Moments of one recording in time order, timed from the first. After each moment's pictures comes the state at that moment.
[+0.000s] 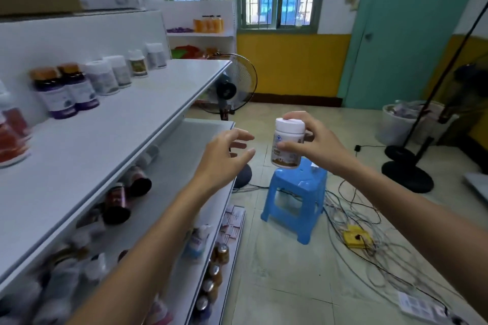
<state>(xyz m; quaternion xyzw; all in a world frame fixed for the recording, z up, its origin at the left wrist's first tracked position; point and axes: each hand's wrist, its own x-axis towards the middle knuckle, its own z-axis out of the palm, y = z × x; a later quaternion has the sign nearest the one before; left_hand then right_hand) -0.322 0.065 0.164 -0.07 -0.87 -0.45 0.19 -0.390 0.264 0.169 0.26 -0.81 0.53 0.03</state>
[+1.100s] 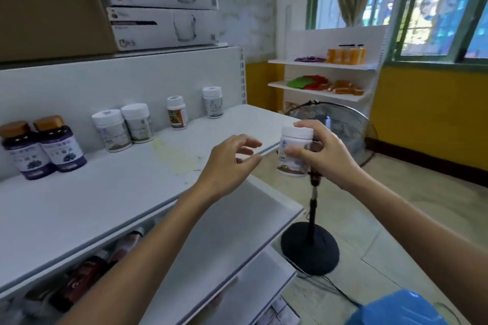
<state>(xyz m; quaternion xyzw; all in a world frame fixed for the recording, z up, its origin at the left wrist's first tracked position) -0.652 -0.021 0.205 0.18 -0.87 -0.32 0.33 -0.819 0.096 0.193 0.50 -0.66 0.56 -0.08</state>
